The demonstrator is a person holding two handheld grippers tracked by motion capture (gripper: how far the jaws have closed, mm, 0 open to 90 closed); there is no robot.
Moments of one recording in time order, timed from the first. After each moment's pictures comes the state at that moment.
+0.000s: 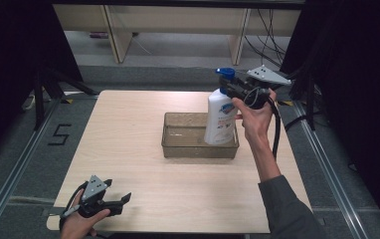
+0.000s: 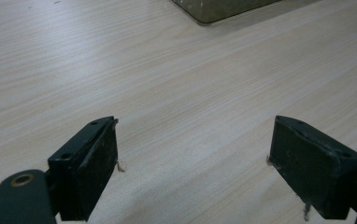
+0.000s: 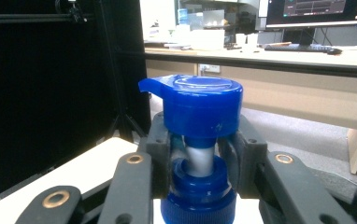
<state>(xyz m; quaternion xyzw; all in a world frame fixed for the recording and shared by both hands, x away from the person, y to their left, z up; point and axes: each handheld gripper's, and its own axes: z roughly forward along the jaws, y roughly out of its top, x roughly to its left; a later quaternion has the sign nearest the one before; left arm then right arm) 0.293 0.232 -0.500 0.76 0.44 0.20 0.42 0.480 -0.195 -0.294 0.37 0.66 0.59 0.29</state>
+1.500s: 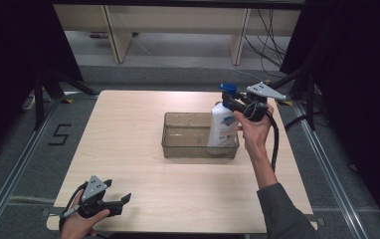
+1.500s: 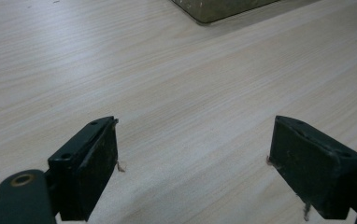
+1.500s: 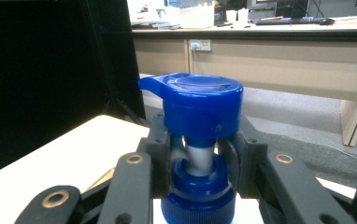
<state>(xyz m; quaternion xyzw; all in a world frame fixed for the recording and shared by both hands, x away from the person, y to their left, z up) 0.293 0.232 -0.501 0.76 0.44 0.20 0.43 0.487 -0.208 -0.348 0.40 0.66 0.57 0.27</state>
